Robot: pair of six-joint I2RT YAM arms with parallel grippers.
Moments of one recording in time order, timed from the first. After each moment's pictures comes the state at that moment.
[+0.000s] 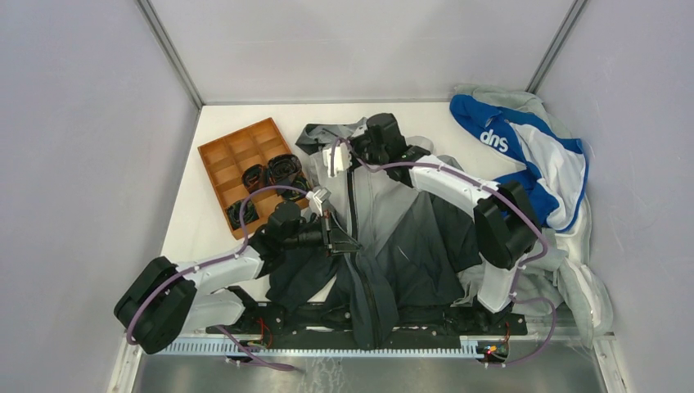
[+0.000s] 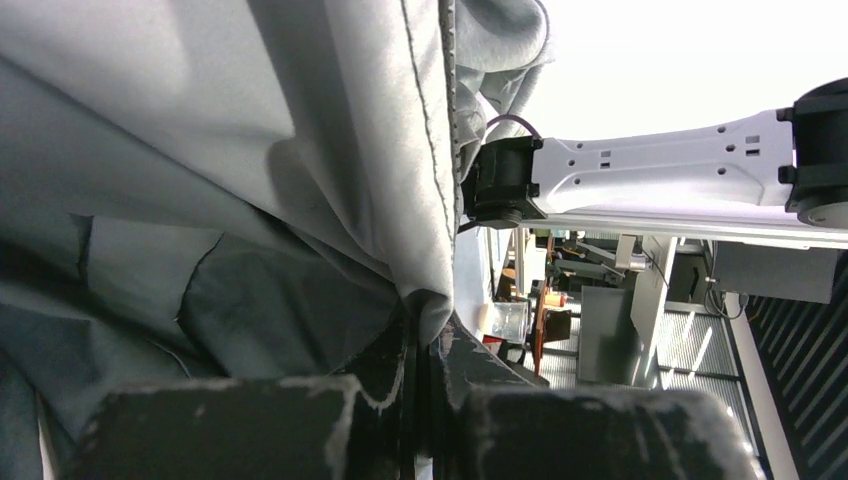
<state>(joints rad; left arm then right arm) -0.69 1.17 0.35 0.50 0.66 -1.16 0.66 1.81 1.37 -0.03 -0.31 -1.25</state>
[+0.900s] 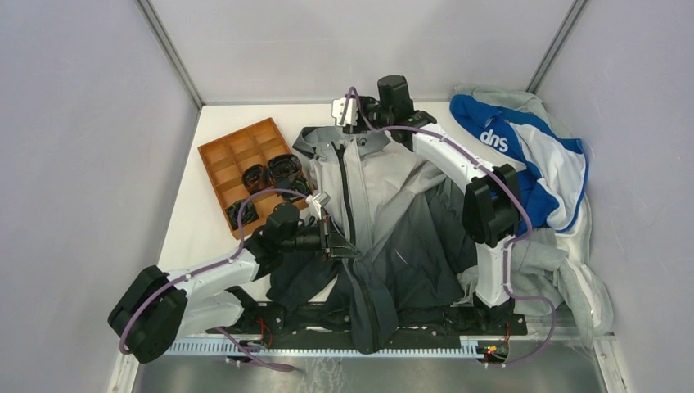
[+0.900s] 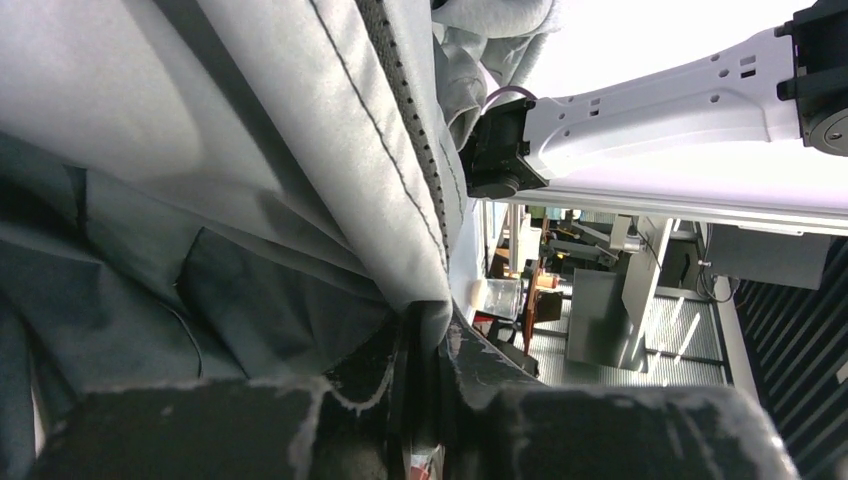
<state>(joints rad) -0.69 1.09 0.35 0.39 0.69 -1.16 0.52 2.04 1.83 -0.14 -0.50 -1.08</state>
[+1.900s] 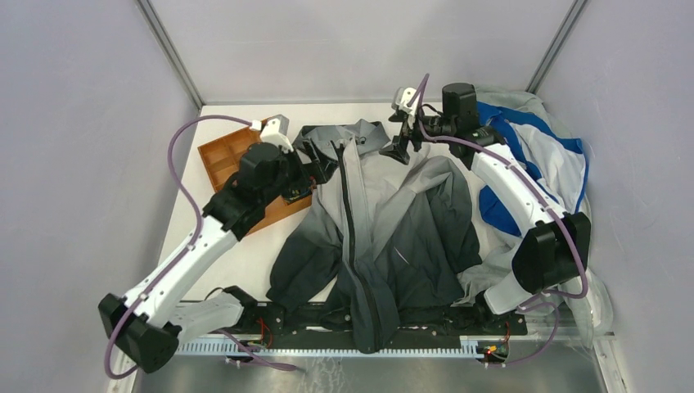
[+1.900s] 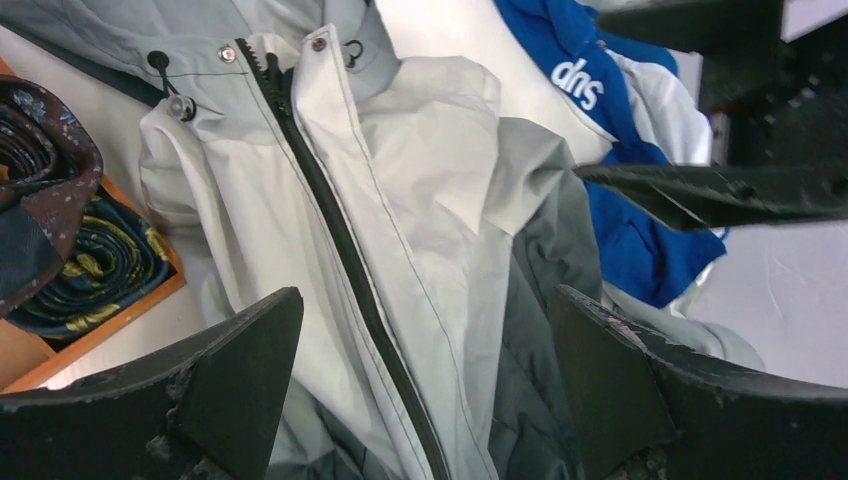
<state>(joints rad) -0.59 1.01 1.02 -0.32 -0.07 -0.63 0.32 1.57 1.42 -0.30 -0.81 -0.61</state>
